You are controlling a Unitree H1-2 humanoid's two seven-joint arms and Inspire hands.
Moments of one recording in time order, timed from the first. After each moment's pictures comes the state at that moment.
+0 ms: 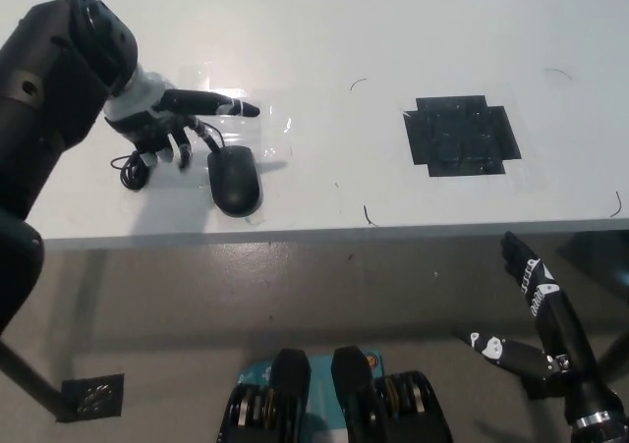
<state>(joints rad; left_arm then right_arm) -1.36 0.39 -0.72 1.14 0.27 0.37 -1.04 -0.08 -0.14 0.03 0.12 -0.02 -0.27 0.11</state>
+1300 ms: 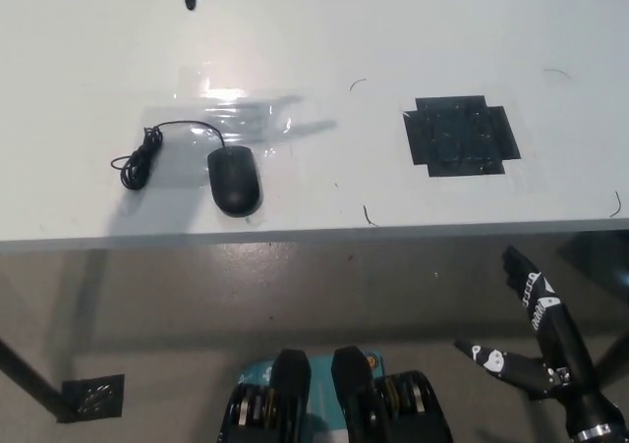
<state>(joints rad) -1.41 0.57 -0.37 0.68 0.20 0.34 -1.06 -0.05 -0.13 0.03 0.13 -0.02 -0.27 0.11</state>
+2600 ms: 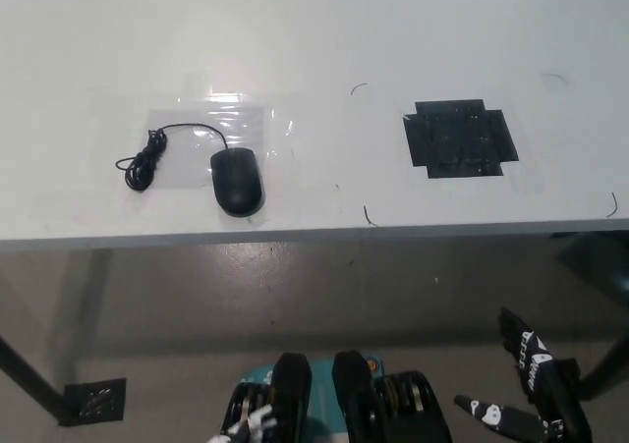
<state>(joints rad) 0.21 0.05 0.07 -0.08 0.07 -0.06 -0.67 0.05 -0.13 0.04 0.22 -0.02 -0.27 0.11</state>
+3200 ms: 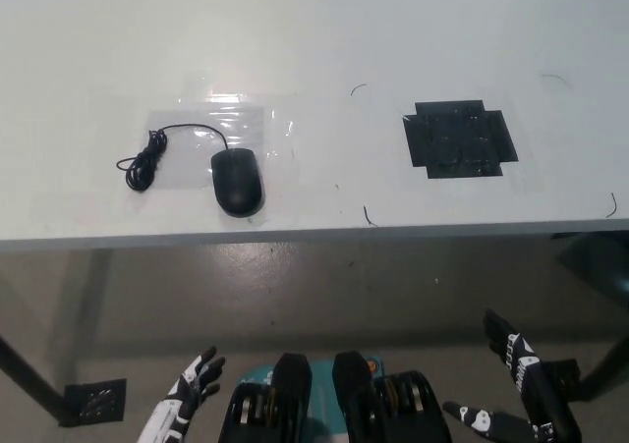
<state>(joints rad) 0.17 -0.02 0.17 0.08 0.15 -0.34 -0.36 0.05 -0.13 0.08 0.21 -0.03 -0.30 0.13</state>
